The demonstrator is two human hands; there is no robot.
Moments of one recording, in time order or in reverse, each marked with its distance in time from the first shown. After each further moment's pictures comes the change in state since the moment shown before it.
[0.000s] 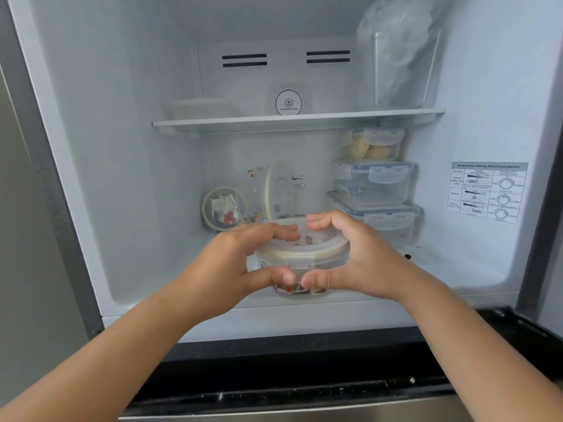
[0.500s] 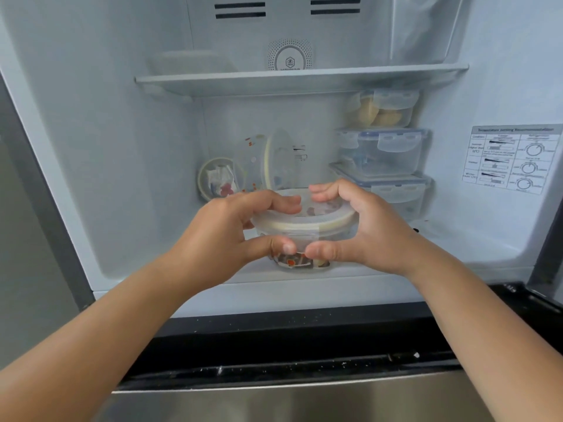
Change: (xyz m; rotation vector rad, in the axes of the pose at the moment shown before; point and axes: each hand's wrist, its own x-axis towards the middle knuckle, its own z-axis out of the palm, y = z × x) left_hand 0.004 -0.003 0.001 -0.028 0.064 -0.009; right_hand 0.004 0.009 0.003 0.031 0.046 -0.040
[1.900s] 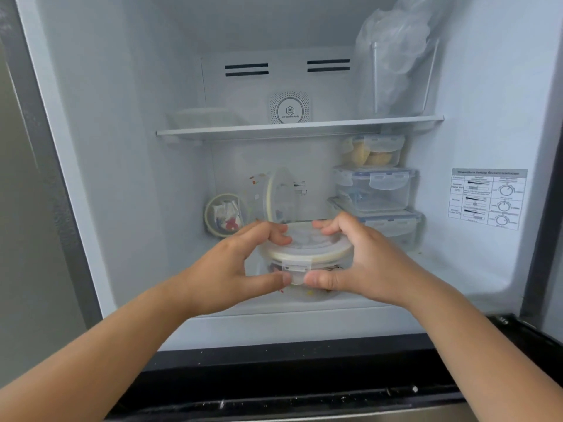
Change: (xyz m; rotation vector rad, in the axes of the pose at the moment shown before) left_hand 0.004 -0.002 -0.008 0.078 -0.126 0.015; right_hand -0.003 -0.006 -0.009 -0.220 -0.014 0.102
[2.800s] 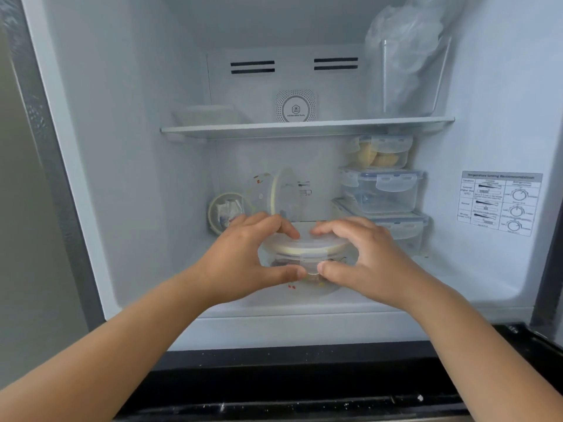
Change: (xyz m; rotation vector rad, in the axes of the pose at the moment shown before) left_hand 0.015 0.003 0.004 0.217 0.111 -0.051; right_hand 0.006 -0.001 0.003 -0.020 0.061 -0.091
